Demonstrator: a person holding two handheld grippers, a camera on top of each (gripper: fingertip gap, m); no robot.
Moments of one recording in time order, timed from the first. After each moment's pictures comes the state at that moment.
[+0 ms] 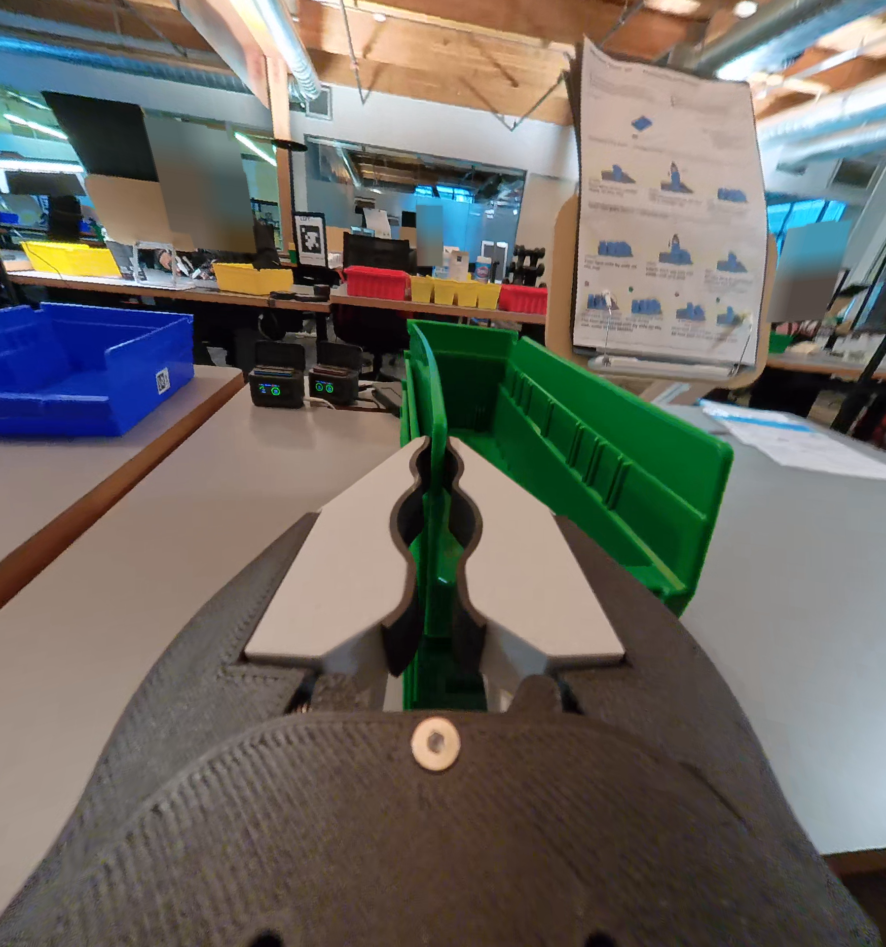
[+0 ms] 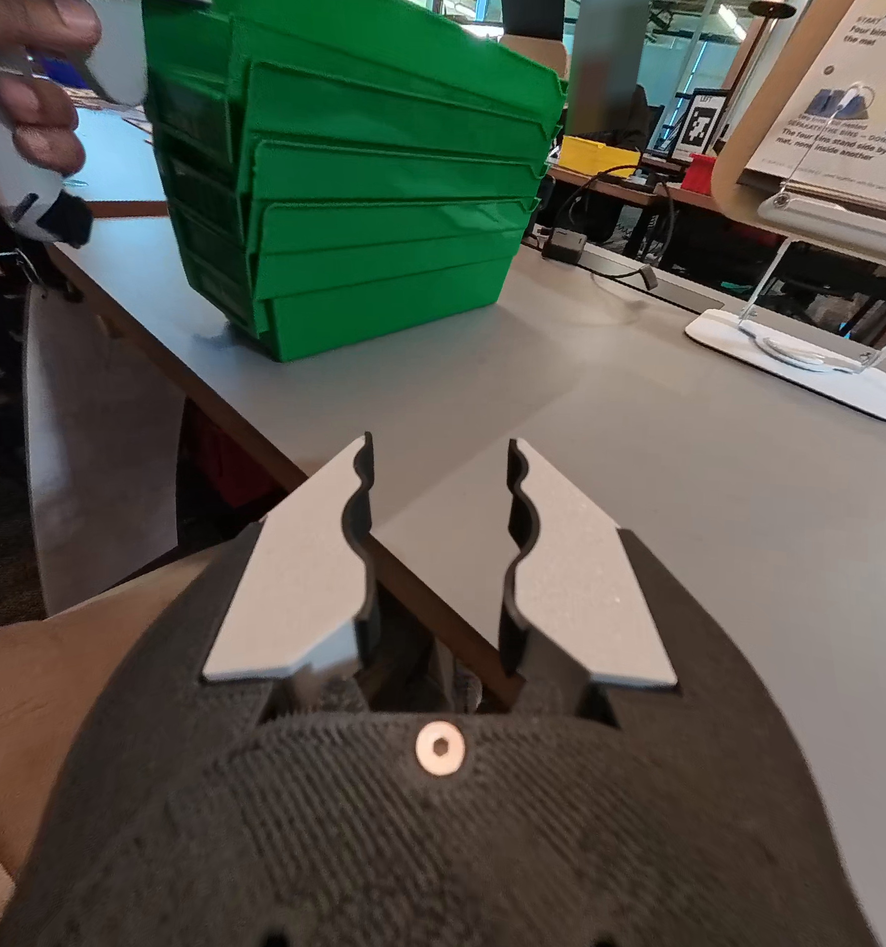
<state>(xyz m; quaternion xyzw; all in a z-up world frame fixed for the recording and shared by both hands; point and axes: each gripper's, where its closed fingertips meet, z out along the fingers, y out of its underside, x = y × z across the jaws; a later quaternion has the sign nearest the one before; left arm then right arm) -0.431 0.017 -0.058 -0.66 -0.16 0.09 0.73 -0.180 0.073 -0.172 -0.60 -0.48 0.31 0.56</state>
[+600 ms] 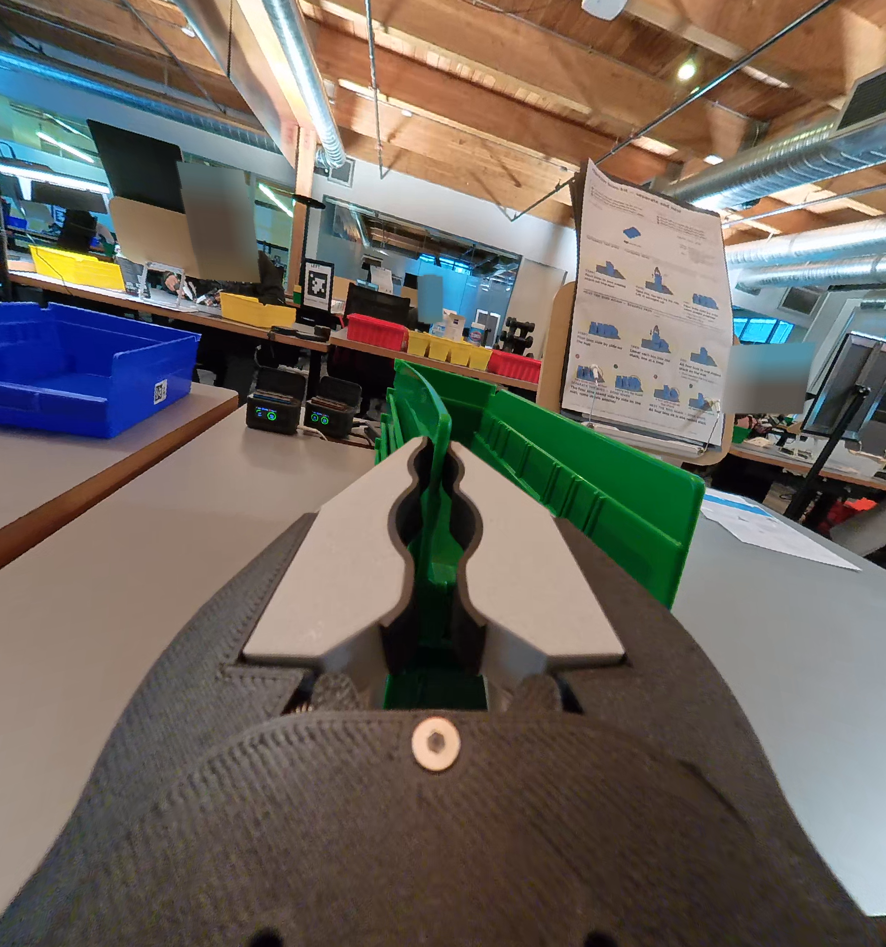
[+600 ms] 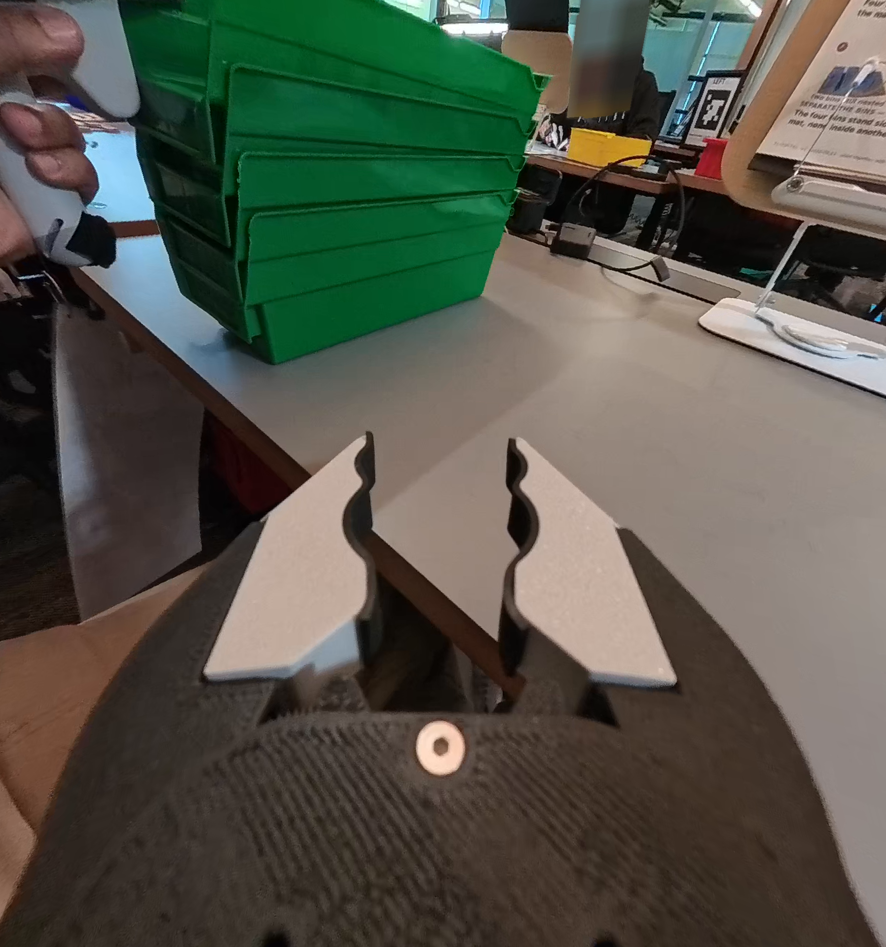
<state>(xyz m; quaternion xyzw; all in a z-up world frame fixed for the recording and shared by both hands) -0.438 0.002 -0.046 -0.60 -0.20 0.06 0.78 -0.179 0.072 -0.169 -0.61 -0.47 0.33 0.55</state>
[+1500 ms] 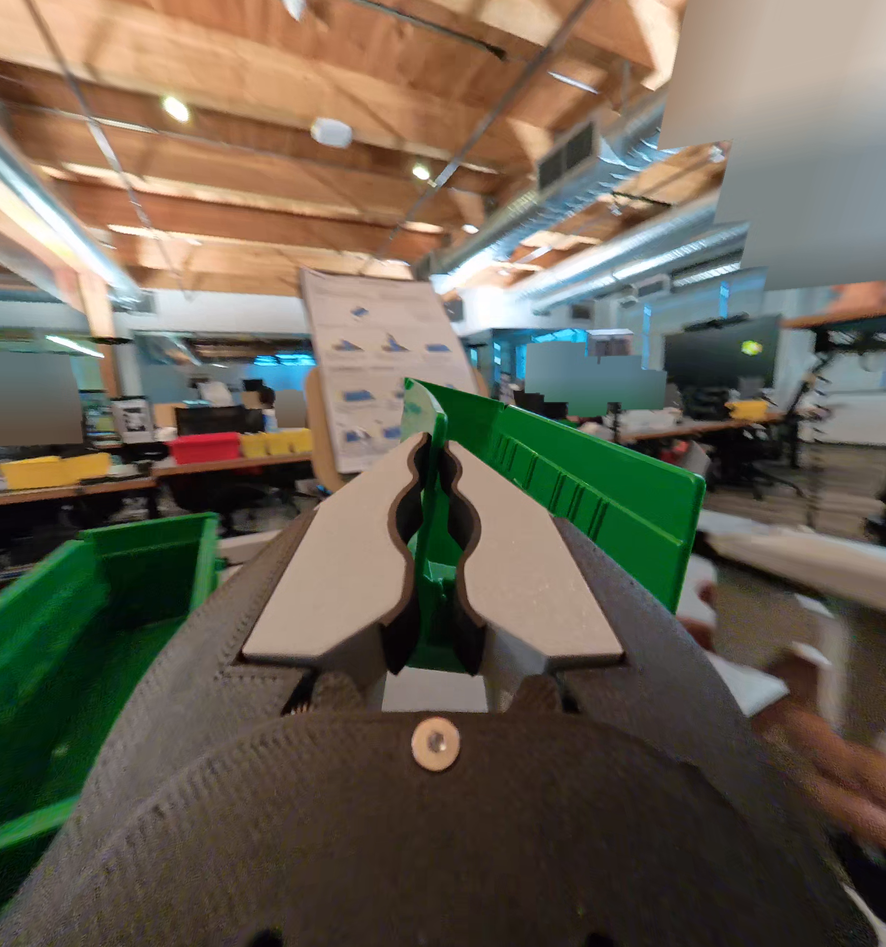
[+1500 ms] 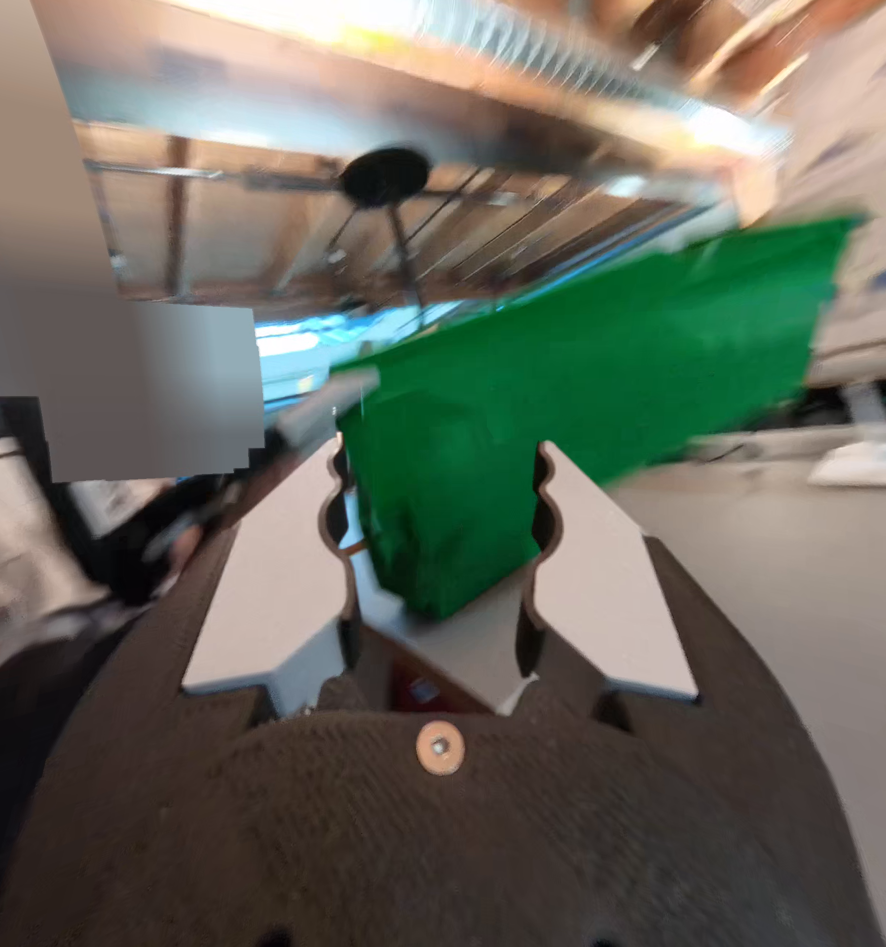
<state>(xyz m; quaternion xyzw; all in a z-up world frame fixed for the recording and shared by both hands) -0.232 0.014 0.007 -0.55 0.02 0.02 0.83 -0.140 0.031 -0.038 -0.49 -0.27 0.59 0.58</state>
